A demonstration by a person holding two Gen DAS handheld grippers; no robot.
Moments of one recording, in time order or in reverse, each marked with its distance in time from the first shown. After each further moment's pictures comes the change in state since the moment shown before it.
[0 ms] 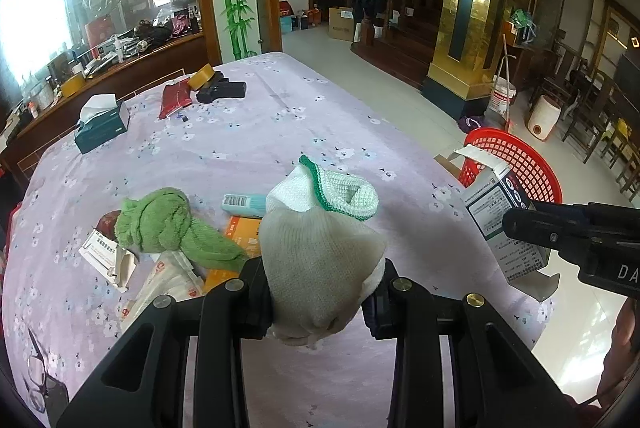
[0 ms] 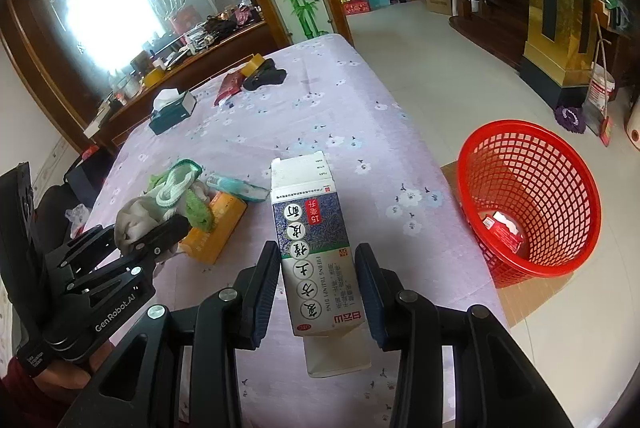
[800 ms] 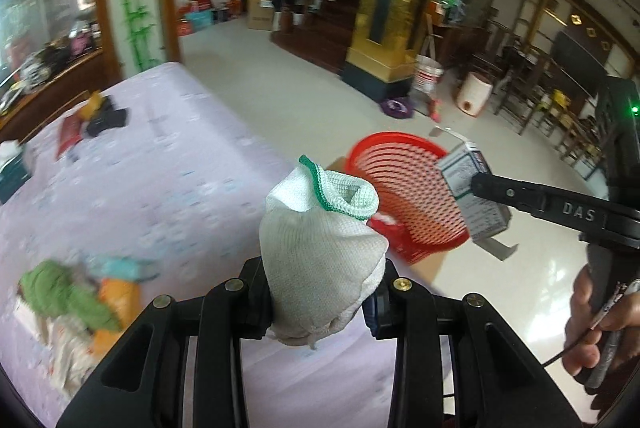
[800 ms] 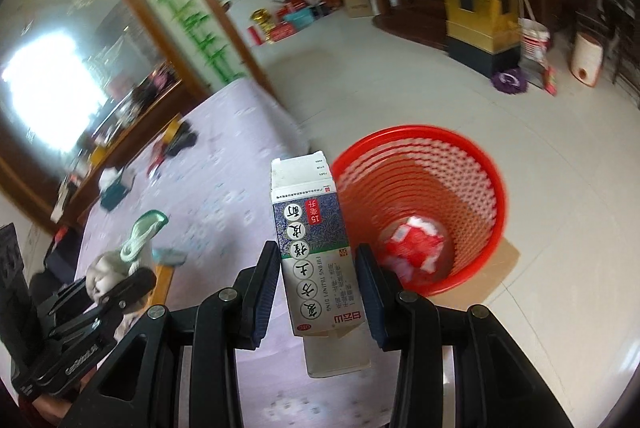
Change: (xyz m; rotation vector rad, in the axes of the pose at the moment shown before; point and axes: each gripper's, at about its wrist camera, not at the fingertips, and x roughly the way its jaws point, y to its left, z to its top) left arm 0.032 -0.113 0.059 0.120 0.061 -0.277; right arm -0.046 -0.131 0.020 0.272 -0.097 -0.122
